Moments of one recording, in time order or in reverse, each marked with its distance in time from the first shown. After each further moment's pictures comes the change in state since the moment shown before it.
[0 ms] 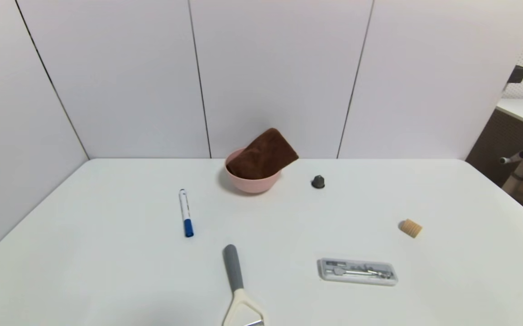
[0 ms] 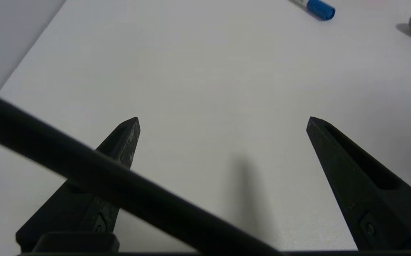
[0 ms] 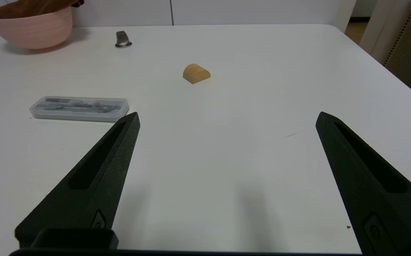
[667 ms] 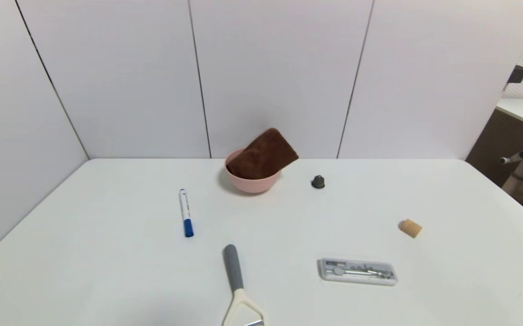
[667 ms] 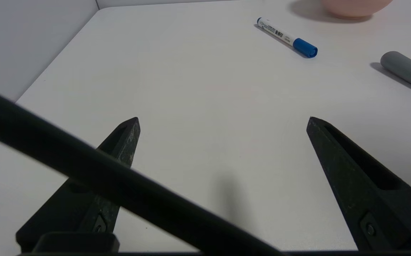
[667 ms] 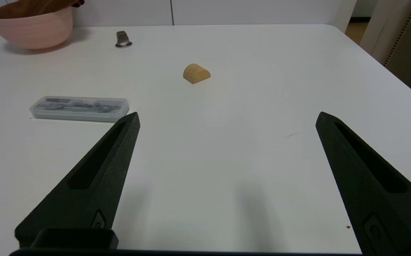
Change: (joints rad) left arm -0.011 -0.139 0.000 0.008 0.002 -0.038; right arm 0.000 0.000 0.000 0.000 0.000 0.000
